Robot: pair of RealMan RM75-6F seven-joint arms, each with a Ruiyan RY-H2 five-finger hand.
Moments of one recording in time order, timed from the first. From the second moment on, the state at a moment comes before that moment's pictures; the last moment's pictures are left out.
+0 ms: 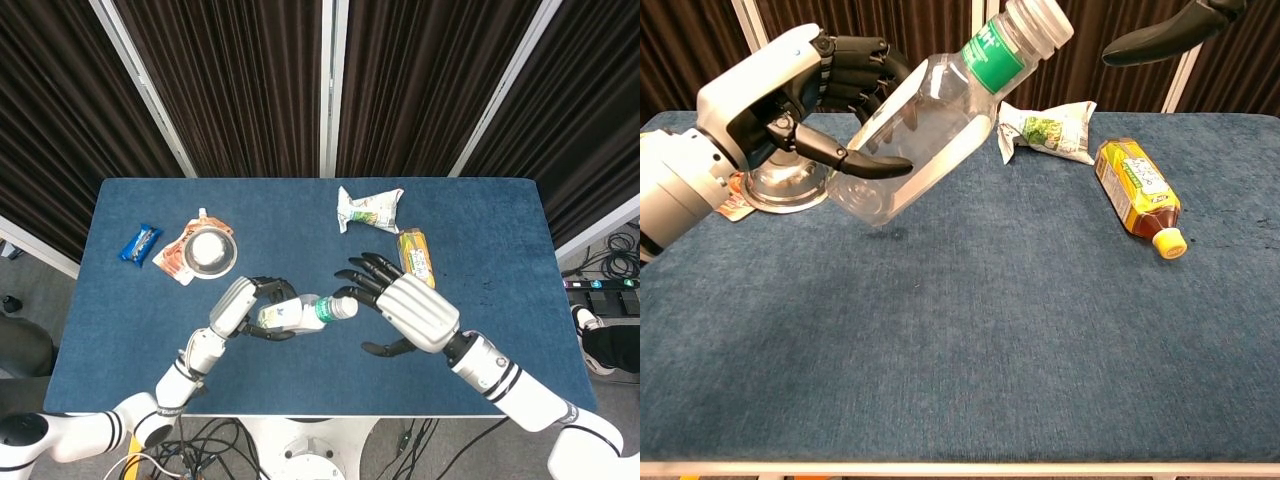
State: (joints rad) left arm -0.66 -1.77 -0.10 -1.25 1.64 1.37 -0.61; right arm 0.71 -0.90 0.20 -2.11 -1.53 0.96 0.08
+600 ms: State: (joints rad) left arm -0.67 -1.76 -0.11 -1.26 1.63 1.36 -0.61; right arm 0.72 -0.90 0.19 -2.10 -1.48 0.91 0.06
